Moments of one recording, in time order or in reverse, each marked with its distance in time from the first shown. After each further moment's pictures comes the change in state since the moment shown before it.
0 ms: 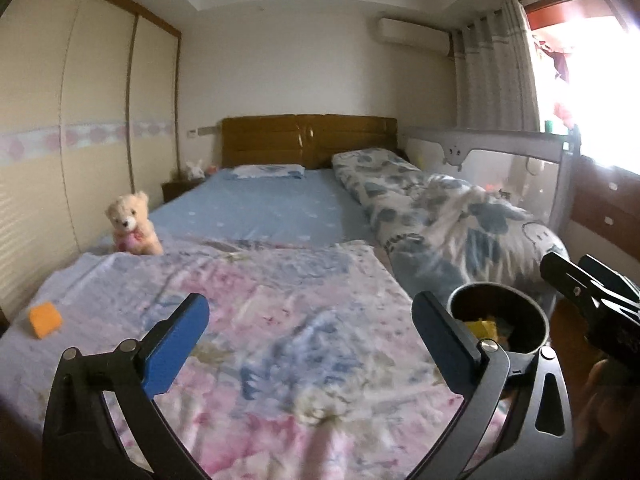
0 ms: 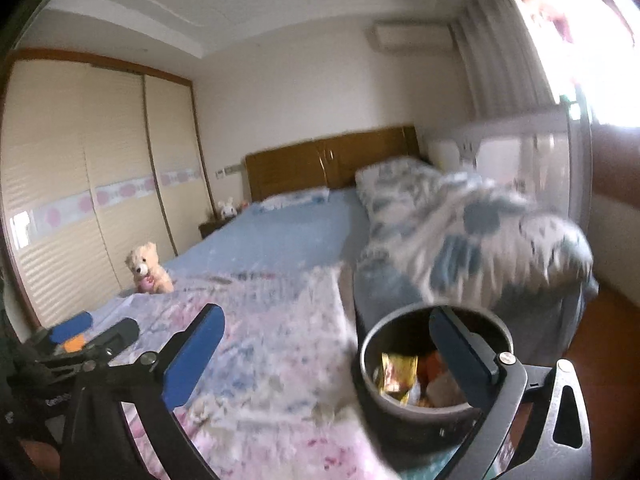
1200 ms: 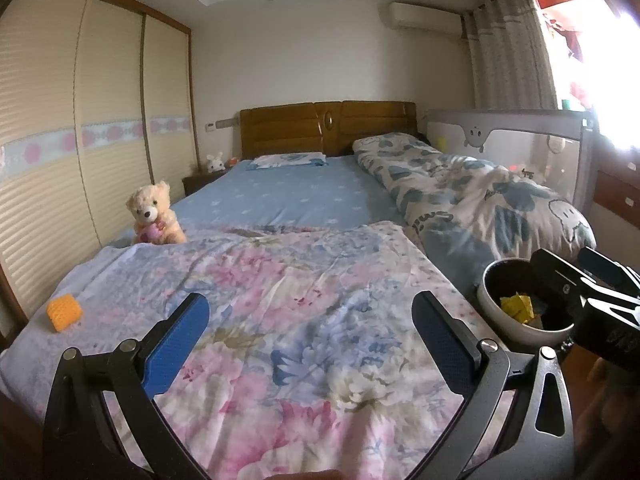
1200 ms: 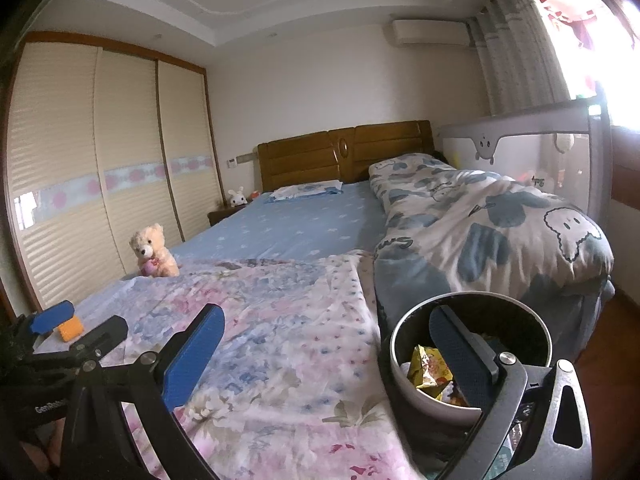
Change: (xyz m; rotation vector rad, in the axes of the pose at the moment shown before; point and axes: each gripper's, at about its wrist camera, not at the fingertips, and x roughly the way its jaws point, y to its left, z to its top) left arm 0.013 0.007 -0.021 0.035 0.039 0.084; right arm 0.034 0.018 -0.026 -0.009 0.055 0.032
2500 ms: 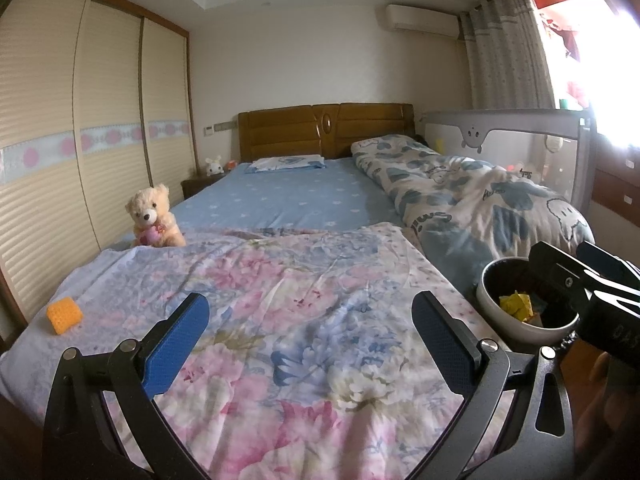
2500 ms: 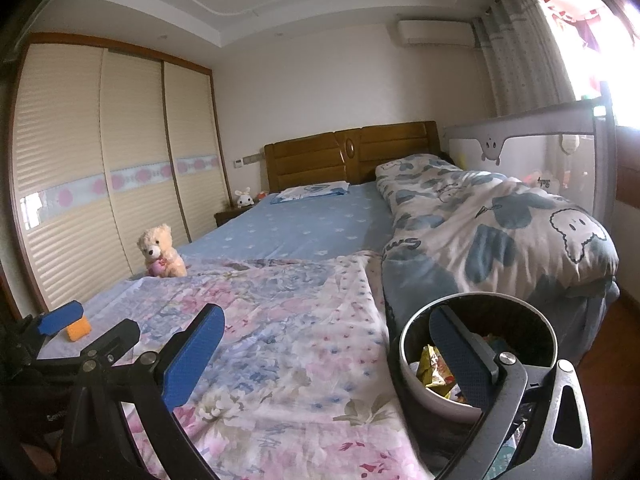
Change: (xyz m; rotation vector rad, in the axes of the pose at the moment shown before) left arm -0.003 0.000 0.001 0.002 -0.009 -0.006; right arm -0.004 0.005 0.002 0.002 -0.008 0.028
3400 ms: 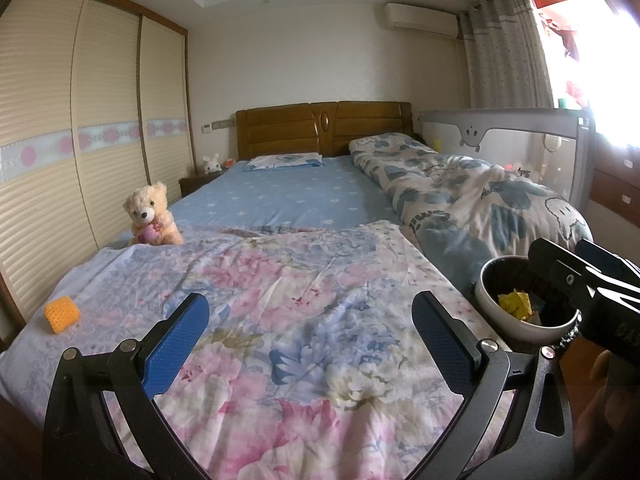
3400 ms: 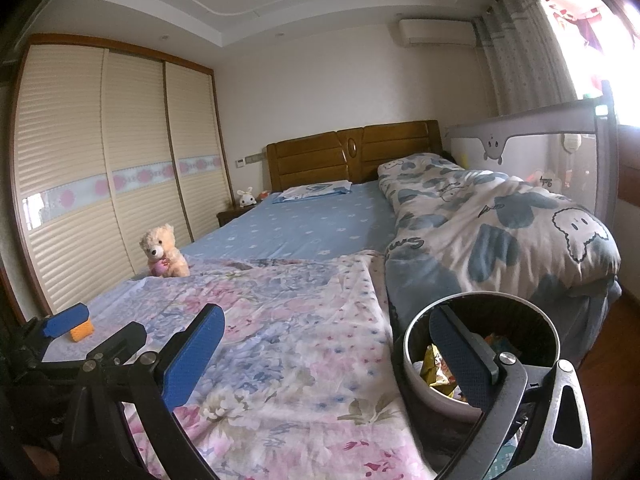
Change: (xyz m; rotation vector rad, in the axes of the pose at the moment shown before) left arm 0.001 0.000 0.000 0.000 0.003 -0.001; right arm 0.001 0.001 -0.001 0.001 0.002 0.007
